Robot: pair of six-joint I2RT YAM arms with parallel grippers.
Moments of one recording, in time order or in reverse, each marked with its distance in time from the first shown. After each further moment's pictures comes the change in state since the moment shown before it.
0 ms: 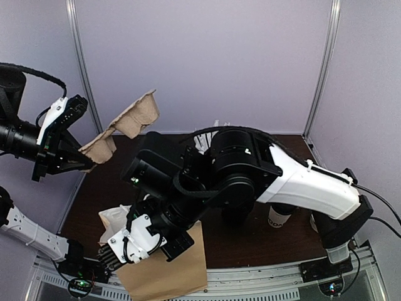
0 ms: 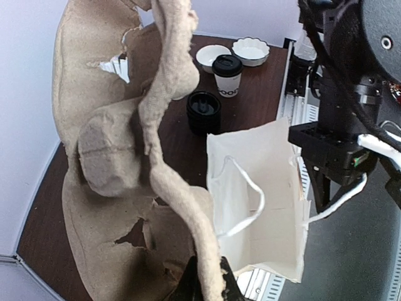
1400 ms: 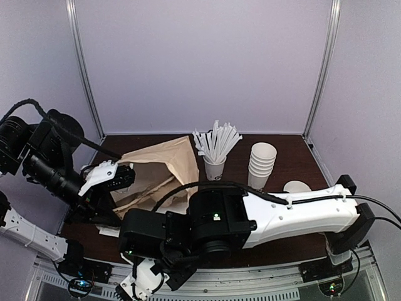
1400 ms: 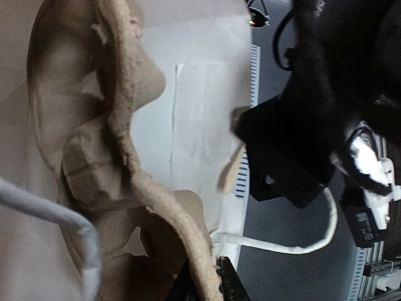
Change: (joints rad) left arm 0.000 -0.096 -0.514 0.214 0.277 -0.028; right arm 0.108 -0.036 -0.345 0.137 0.293 0.009
